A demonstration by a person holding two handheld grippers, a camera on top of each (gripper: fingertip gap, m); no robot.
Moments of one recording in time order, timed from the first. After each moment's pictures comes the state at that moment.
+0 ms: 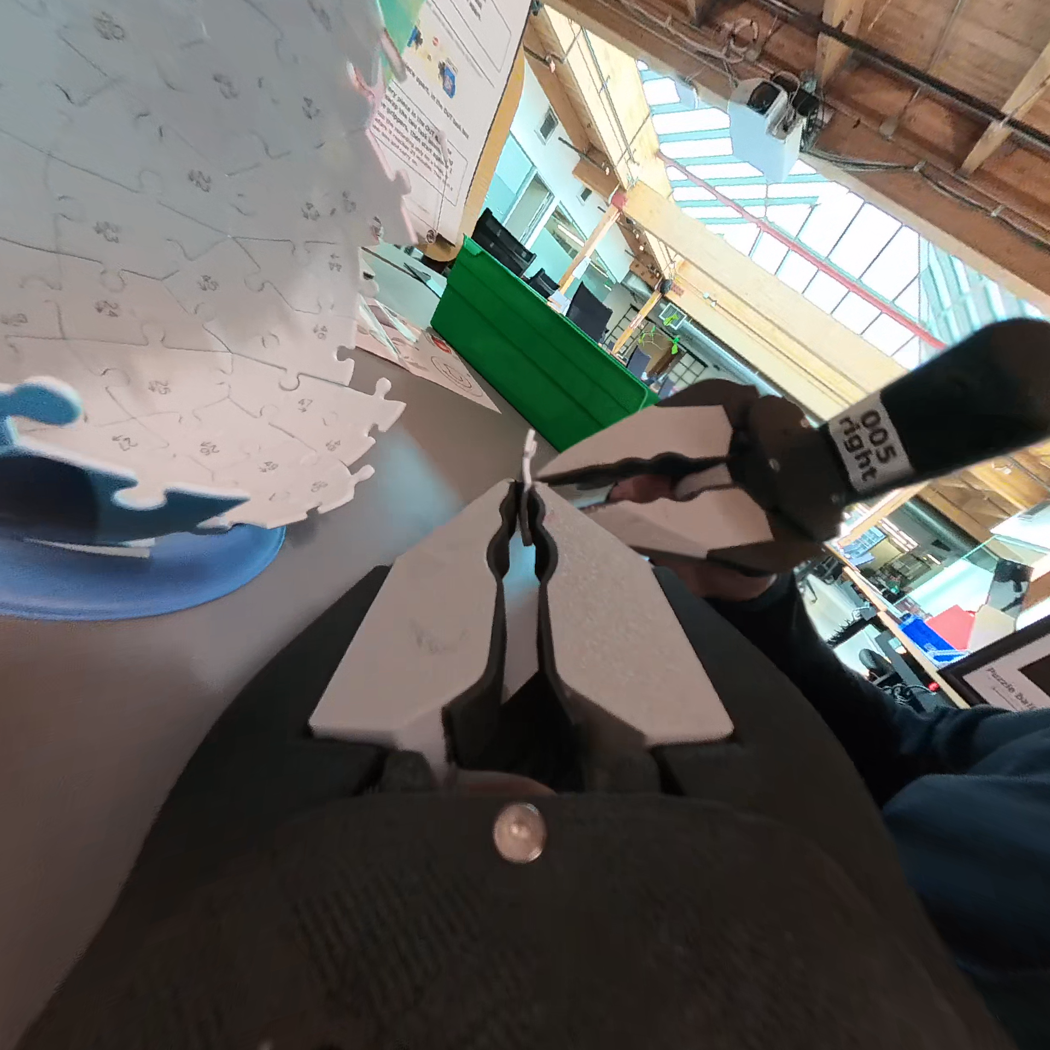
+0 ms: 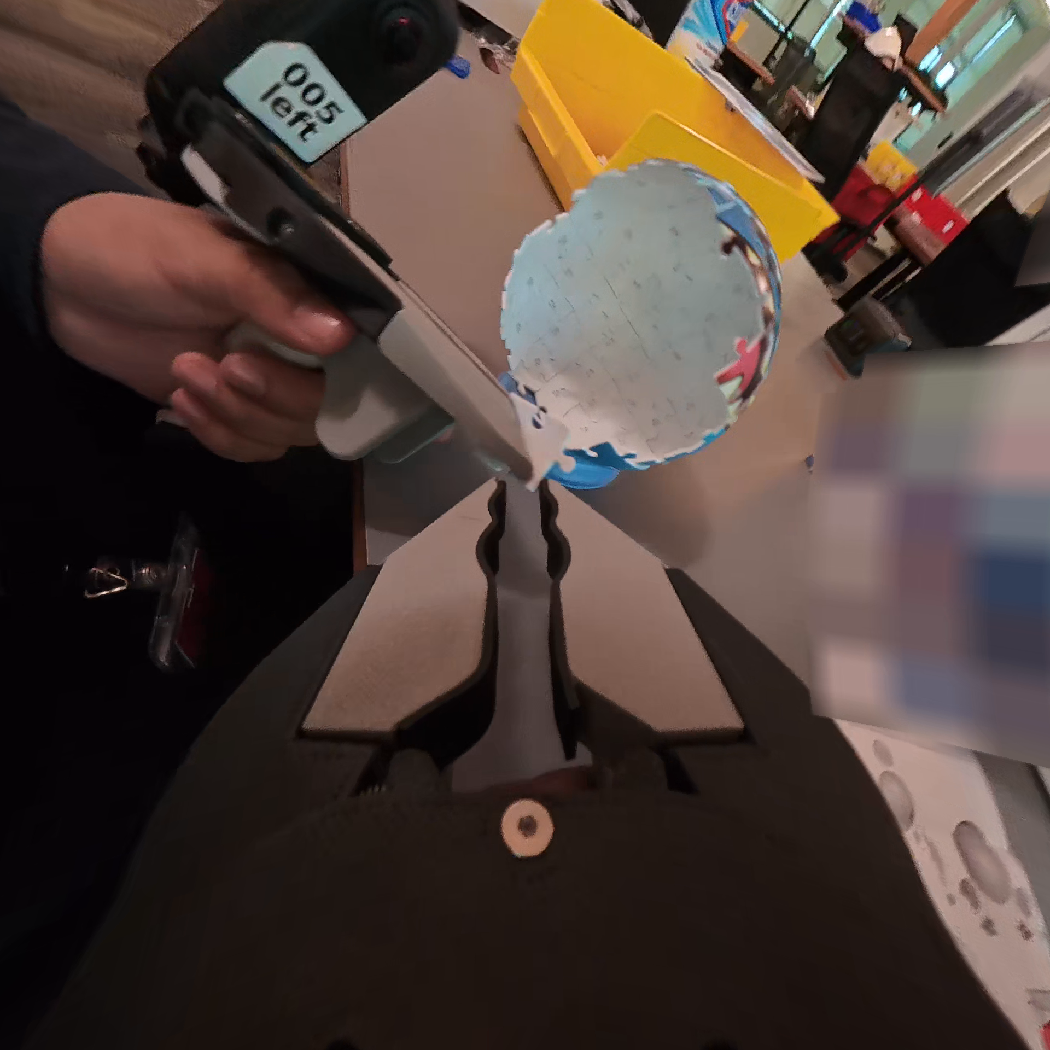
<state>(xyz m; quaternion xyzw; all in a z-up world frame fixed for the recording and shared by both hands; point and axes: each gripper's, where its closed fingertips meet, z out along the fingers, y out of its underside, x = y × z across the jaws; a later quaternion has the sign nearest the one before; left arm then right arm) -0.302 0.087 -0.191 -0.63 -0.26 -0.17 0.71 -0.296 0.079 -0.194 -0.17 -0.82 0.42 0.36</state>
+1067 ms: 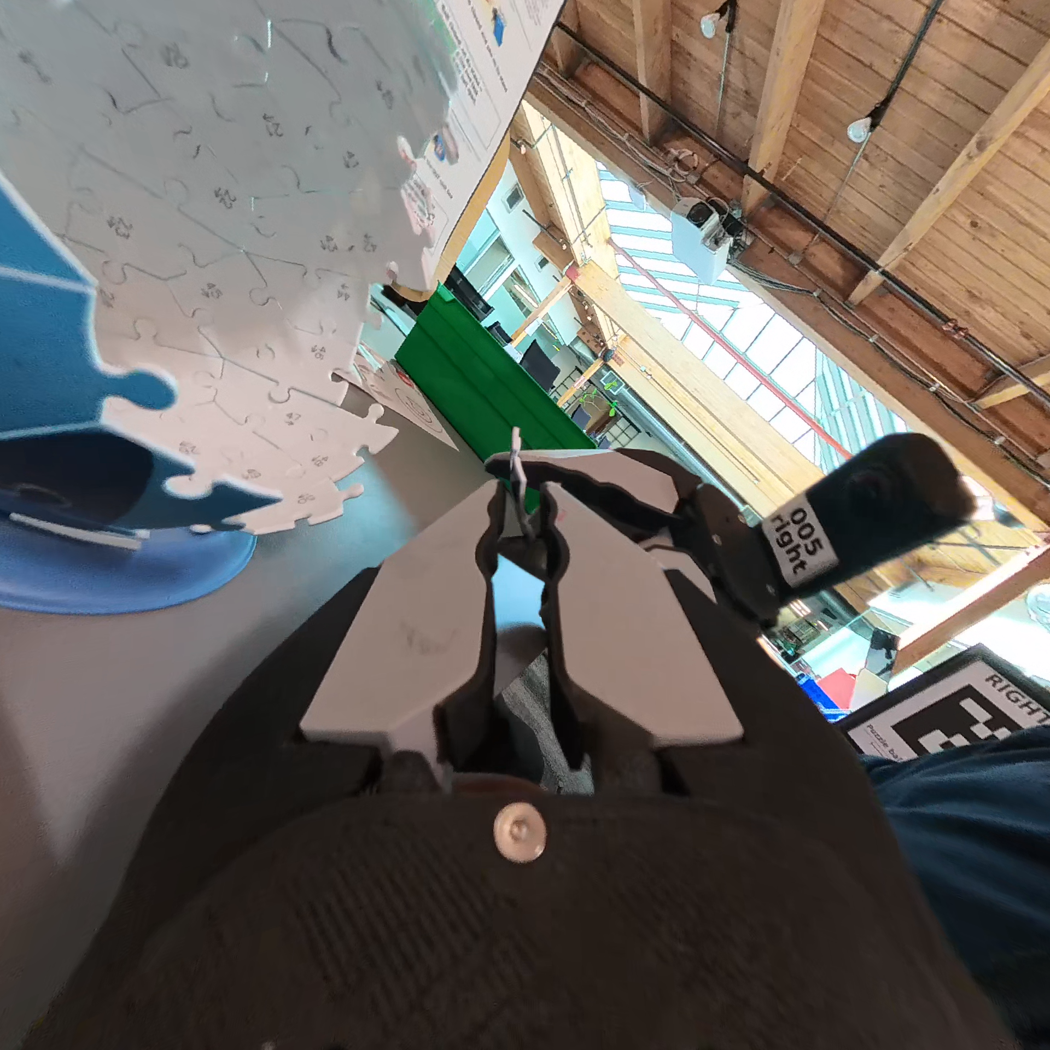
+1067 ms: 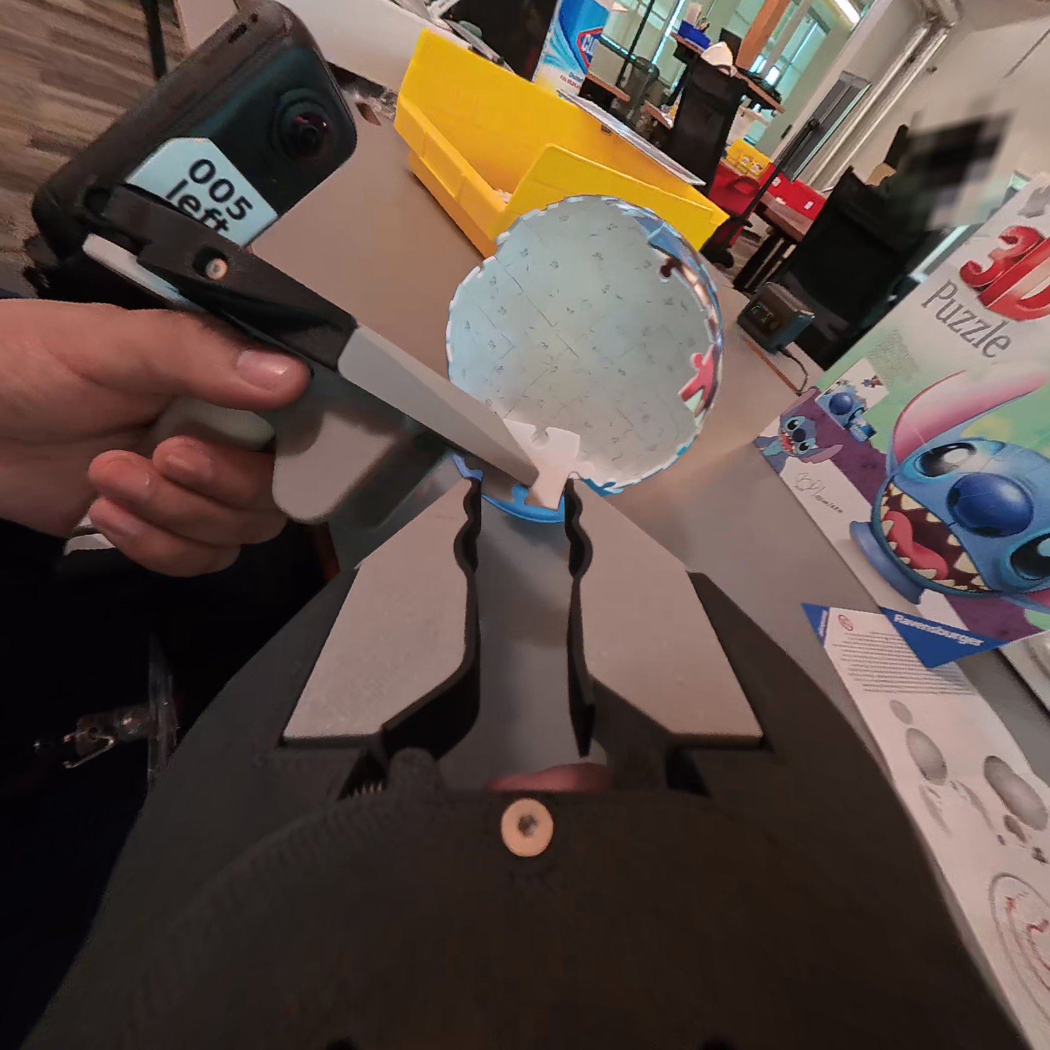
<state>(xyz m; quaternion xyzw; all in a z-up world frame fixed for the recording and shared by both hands) -0.307 0.081 -0.174 -0.57 -0.29 -0.24 0.73 -0.313 0.068 -0.186 -0.25 -0.76 0.44 0.41</state>
